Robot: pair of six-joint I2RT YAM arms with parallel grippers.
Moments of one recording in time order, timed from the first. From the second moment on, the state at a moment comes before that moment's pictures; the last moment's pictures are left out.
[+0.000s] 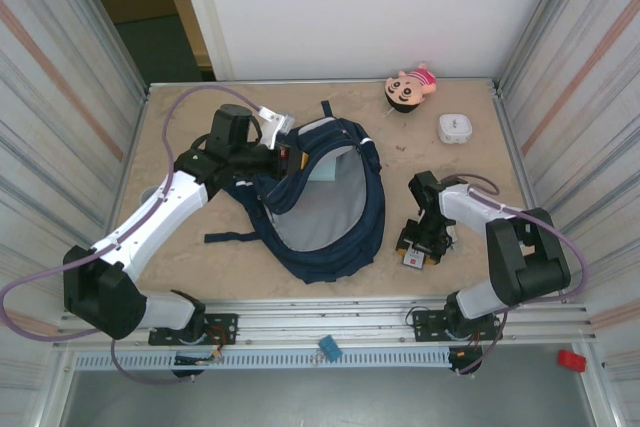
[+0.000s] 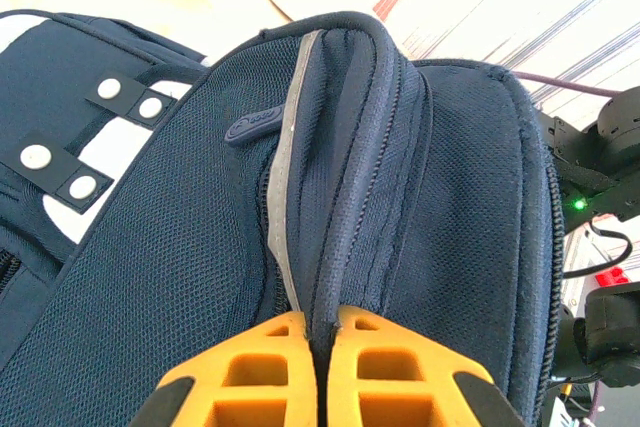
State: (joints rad) left arm -0.48 1.34 1.17 -0.43 0.57 -0.21; right arm 0.29 1.48 0.75 -0.95 -0.16 0.63
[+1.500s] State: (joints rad) left arm -0.48 1.34 1.14 -0.40 0.57 -0.23; right arm 0.63 1.13 0.78 -0.30 -0.37 0.93
